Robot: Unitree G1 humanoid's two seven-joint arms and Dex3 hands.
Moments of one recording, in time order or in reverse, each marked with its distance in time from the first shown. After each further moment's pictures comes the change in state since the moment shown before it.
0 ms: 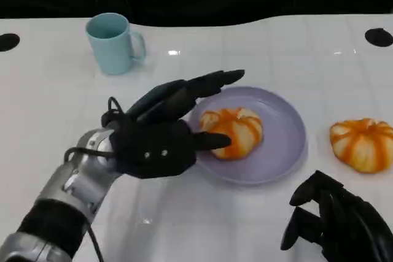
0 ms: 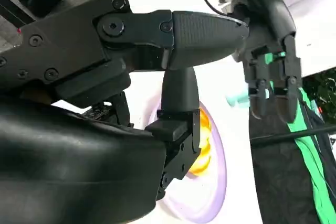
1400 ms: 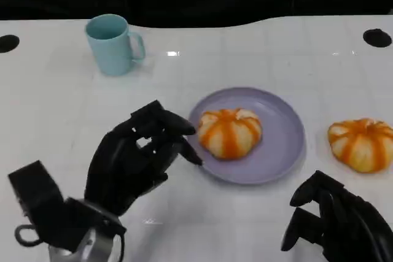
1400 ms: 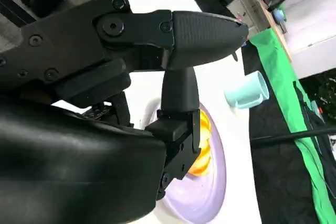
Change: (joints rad) left arm 0.521 -0.204 0.272 -0.465 -0.787 0.266 -0.284; right arm 0.005 -0.004 -0.001 -0.023 0.003 0.017 -0.003
